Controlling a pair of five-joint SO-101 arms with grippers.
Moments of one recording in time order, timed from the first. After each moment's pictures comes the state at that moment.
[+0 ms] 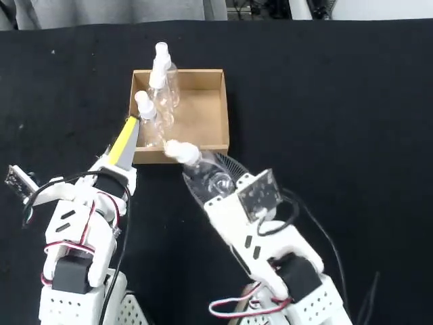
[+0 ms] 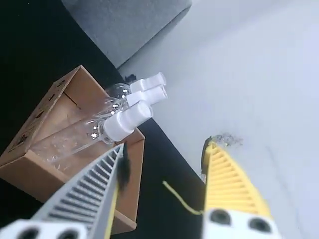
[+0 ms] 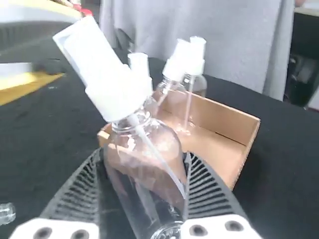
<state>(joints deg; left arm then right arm) 2.8 -99.2 78.5 35.4 55.4 -33.6 -100.4 84.0 40.0 4.1</state>
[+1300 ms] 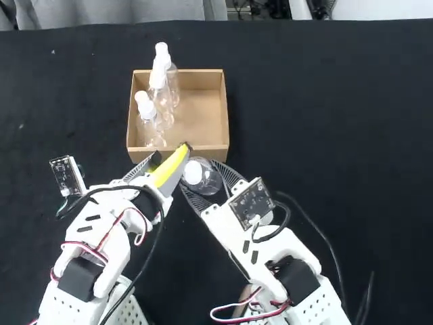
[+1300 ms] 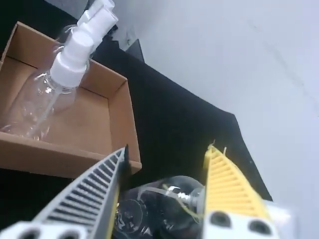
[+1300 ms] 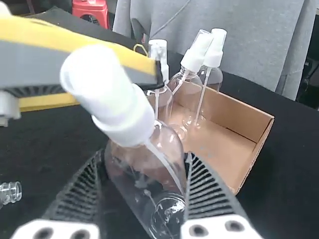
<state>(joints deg) 19.2 -100.0 78.4 40.7 39.9 -35.2 -102.9 86.5 41.9 6.9</state>
